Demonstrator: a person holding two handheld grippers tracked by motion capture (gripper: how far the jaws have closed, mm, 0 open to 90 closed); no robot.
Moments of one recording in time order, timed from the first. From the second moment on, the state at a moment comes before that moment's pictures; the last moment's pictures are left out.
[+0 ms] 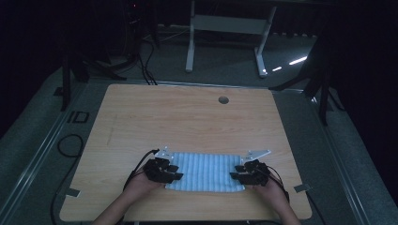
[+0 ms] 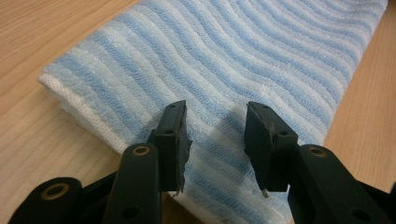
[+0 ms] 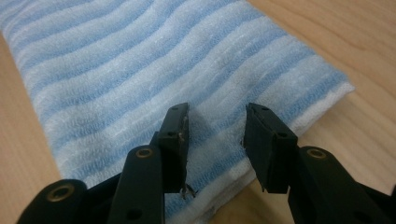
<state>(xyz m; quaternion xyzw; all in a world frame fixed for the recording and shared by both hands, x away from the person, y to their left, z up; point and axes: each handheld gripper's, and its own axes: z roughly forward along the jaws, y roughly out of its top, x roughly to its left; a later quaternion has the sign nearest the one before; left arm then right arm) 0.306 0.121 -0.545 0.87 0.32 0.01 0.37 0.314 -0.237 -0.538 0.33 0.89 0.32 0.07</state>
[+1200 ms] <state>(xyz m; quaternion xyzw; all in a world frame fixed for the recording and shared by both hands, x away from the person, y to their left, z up) 0.389 0.168 -0.541 0.85 0.40 0.06 0.34 0.427 -0.175 -0.539 0.33 0.88 0.33 0.07</state>
